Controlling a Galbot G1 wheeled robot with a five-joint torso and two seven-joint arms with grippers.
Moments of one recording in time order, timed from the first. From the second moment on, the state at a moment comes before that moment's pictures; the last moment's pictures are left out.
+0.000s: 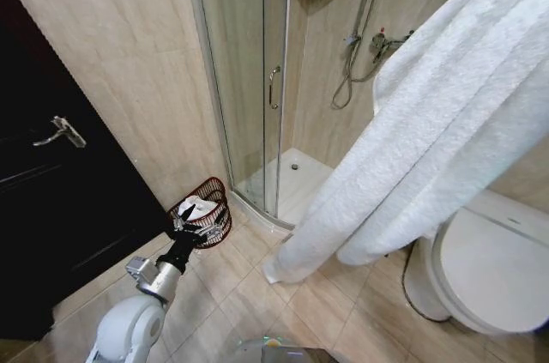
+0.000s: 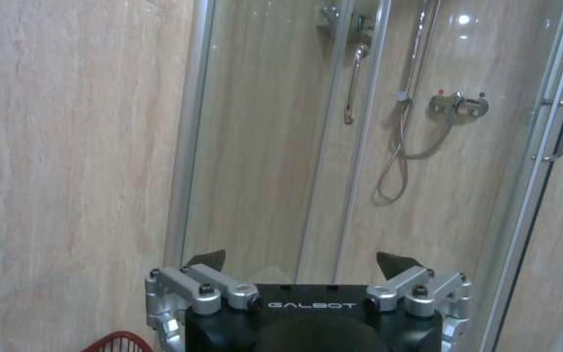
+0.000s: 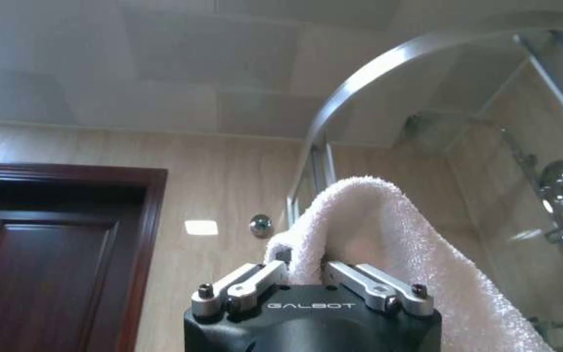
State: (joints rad) left arm 1.71 -1.30 -0.72 -2.33 -0.47 0.17 0.16; right arm -1.34 0.55 1.50 2.44 1.77 -0.08 -0.10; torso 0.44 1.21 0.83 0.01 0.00
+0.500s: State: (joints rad) left arm 1.71 -1.30 -0.72 -2.33 -0.47 0.17 0.16; right arm -1.36 0.56 1.49 2.44 1.69 -0.07 -0.14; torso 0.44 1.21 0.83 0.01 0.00
